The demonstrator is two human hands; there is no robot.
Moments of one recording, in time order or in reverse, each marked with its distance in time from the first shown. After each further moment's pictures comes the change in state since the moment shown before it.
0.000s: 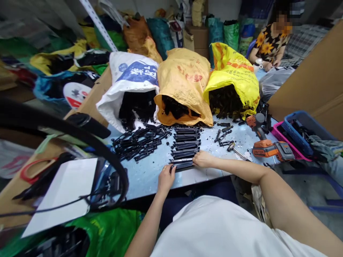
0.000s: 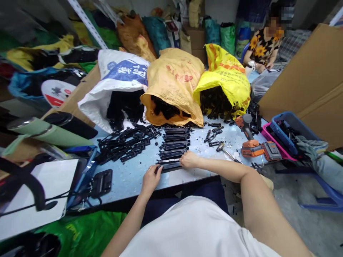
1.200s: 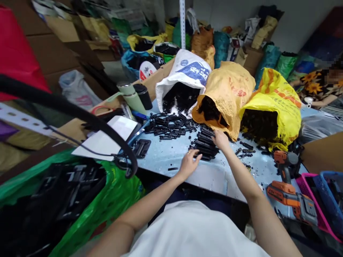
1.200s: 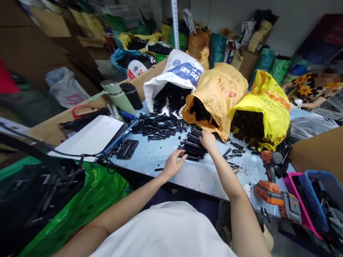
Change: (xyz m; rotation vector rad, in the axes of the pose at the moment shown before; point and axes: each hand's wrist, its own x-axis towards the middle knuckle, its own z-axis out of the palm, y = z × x) left_hand 0.042 0.082 -0.007 -0.401 0.061 -0.173; right_hand 0.064 0.064 -0.070 0.076 0.235 0.471
